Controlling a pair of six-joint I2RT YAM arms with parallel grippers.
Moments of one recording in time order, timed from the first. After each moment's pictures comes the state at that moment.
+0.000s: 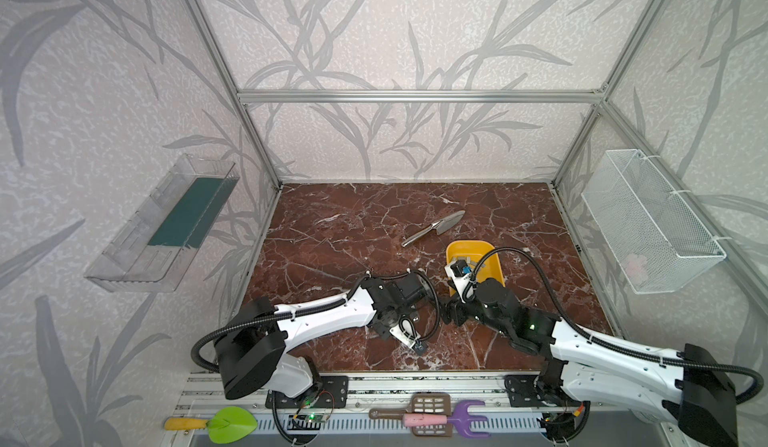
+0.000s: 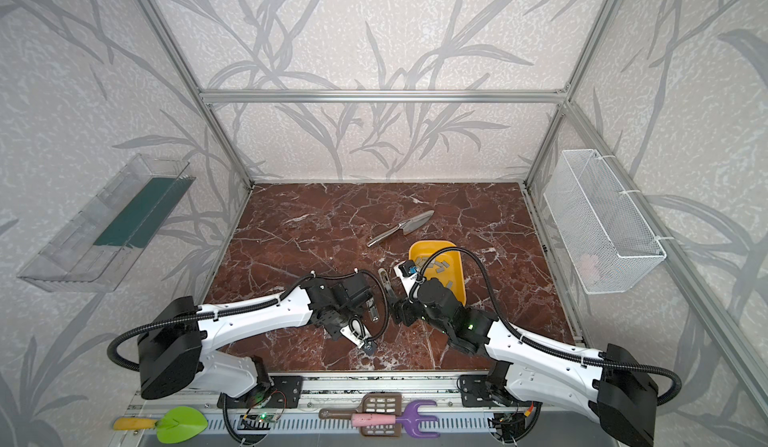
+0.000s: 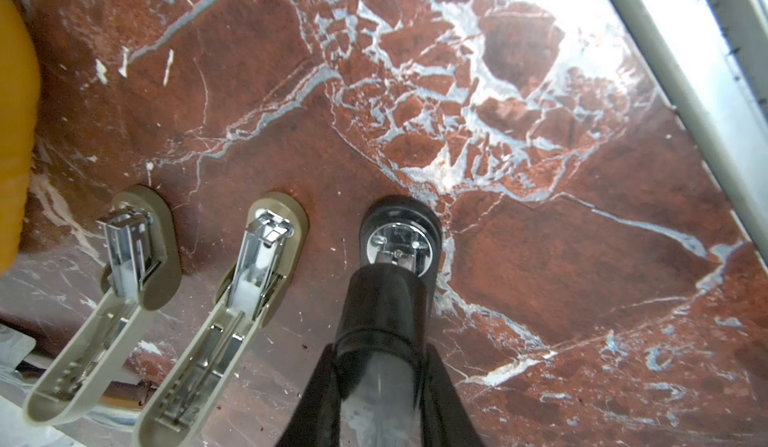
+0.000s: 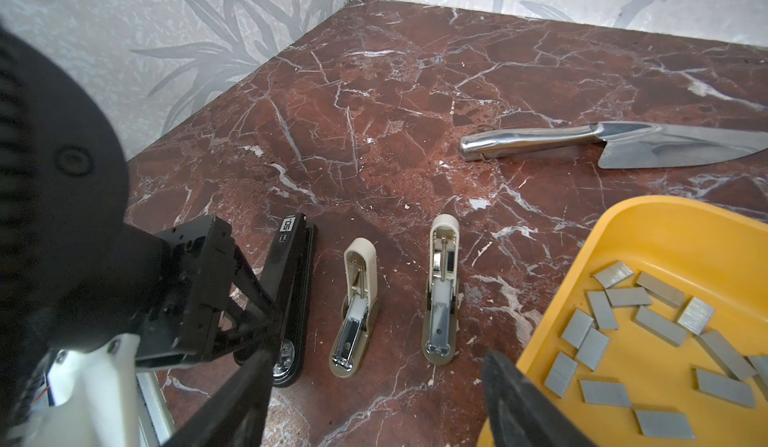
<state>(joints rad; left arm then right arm) -0.99 1.46 0.89 -0.81 -0.06 1.34 0.98 0.98 0.50 0.02 0.12 0.31</state>
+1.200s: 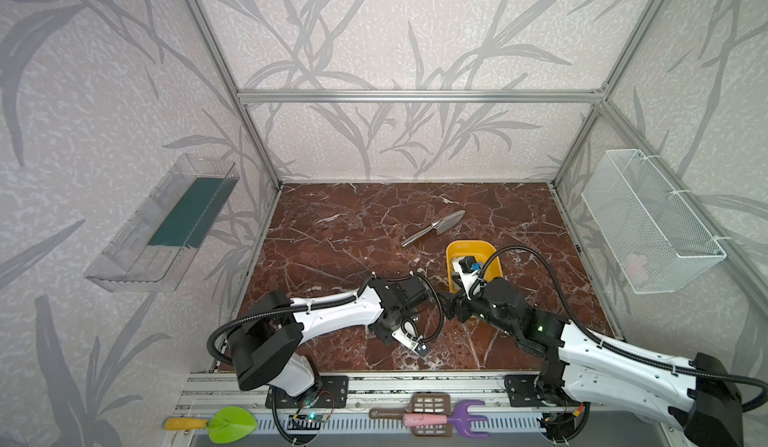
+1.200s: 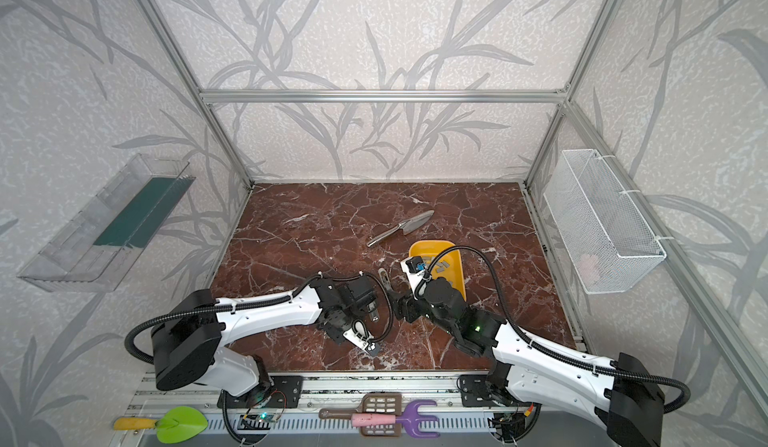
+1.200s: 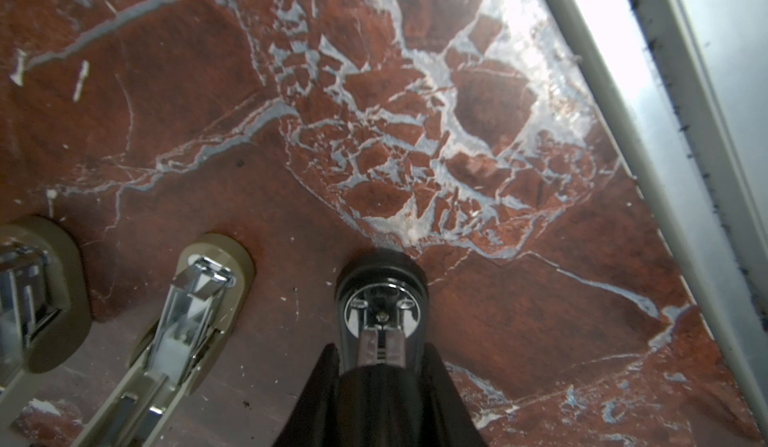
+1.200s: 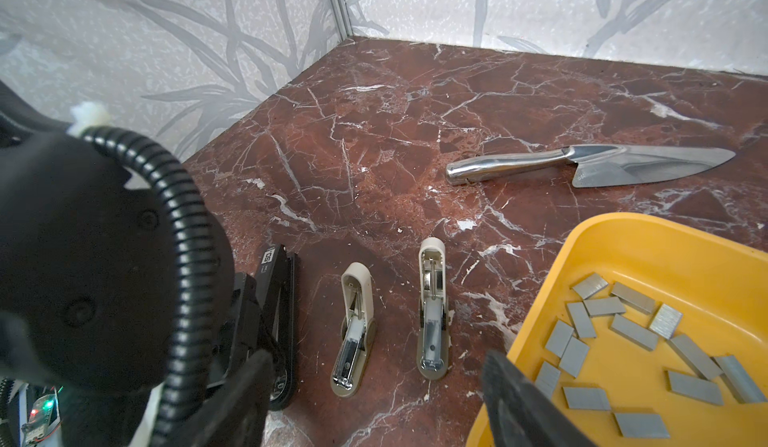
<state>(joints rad) -0.99 1.52 0.89 -0.81 0.01 1.28 0.98 0.91 0.50 0.02 0.14 0.33</state>
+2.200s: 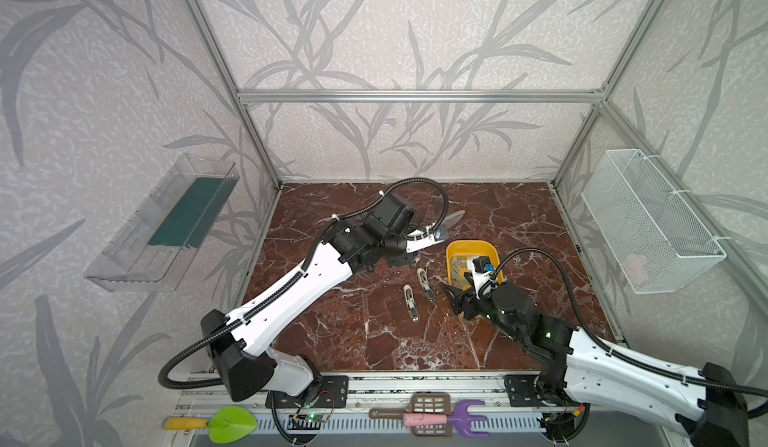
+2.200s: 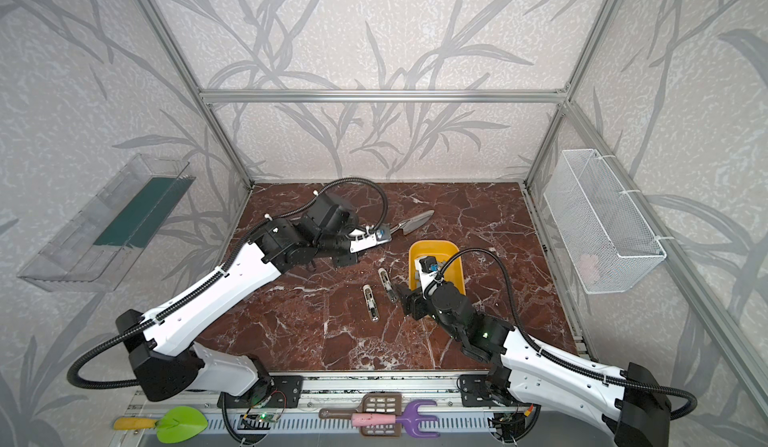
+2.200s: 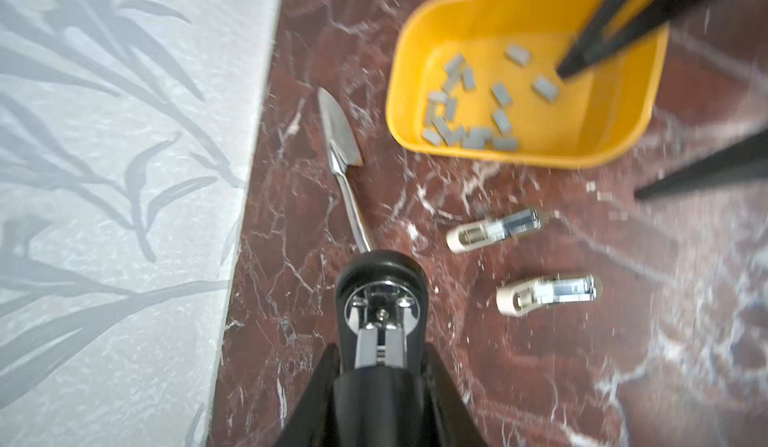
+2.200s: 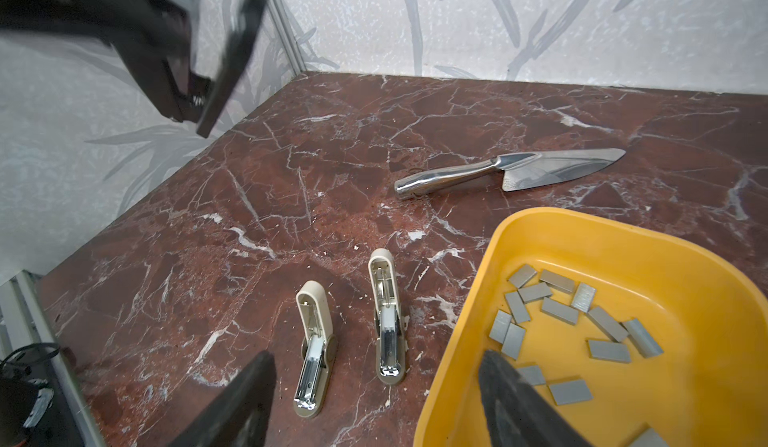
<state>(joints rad) -0.80 1.48 1.64 -0.94 -0.07 0.63 0.97 0.81 0.45 0.02 0.34 0.37</state>
